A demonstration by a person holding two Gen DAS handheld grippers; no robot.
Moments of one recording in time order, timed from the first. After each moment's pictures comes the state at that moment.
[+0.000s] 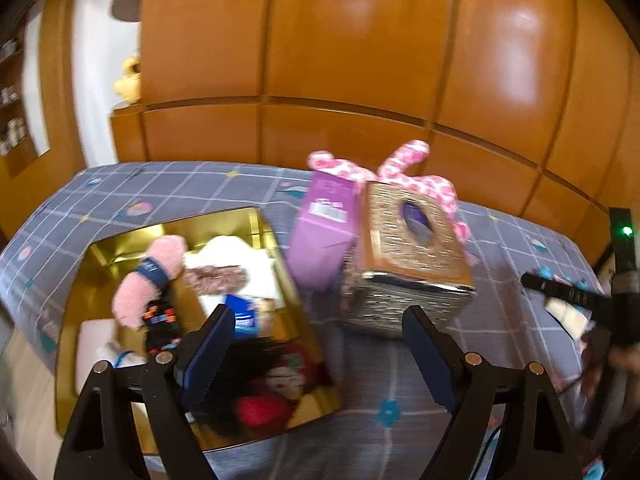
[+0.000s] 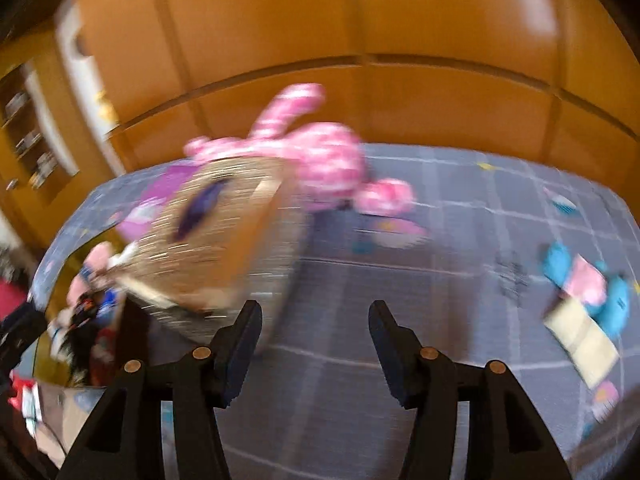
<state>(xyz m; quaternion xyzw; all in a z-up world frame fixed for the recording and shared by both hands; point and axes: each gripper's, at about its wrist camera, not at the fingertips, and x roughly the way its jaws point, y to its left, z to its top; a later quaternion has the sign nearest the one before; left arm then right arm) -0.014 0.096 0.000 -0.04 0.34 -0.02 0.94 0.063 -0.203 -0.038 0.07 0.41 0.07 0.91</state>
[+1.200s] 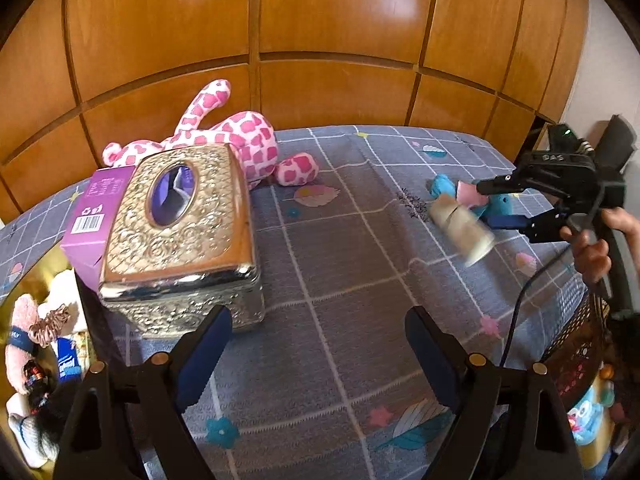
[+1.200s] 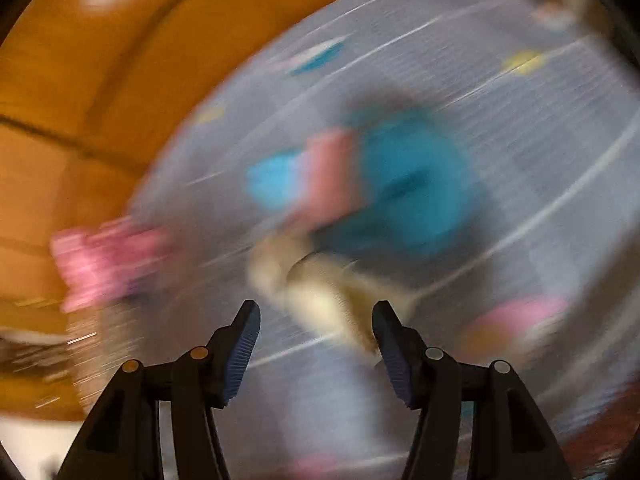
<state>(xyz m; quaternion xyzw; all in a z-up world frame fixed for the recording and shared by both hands) 0.021 -0.056 -0.019 0.06 0.42 -0.21 0.88 0.072 -0.427 -0.086 0.42 0.49 0.07 0.76</state>
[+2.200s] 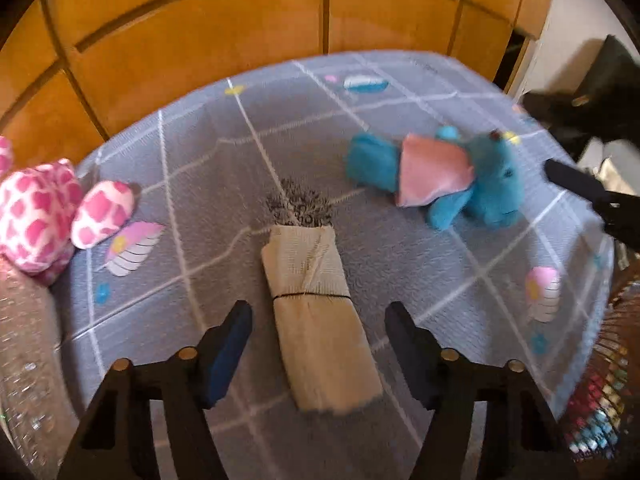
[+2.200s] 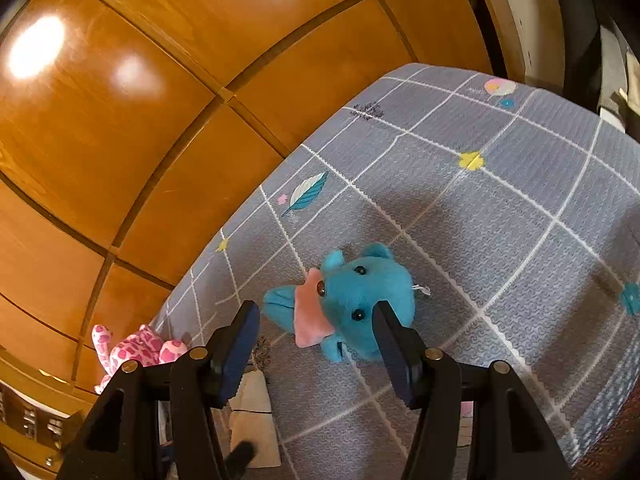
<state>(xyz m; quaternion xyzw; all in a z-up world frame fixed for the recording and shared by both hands) 0.118 -0.276 -0.102 0.16 0.50 -0.26 0.81 0.045 -0.480 -0.062 0.40 0.33 -0.13 0.85</state>
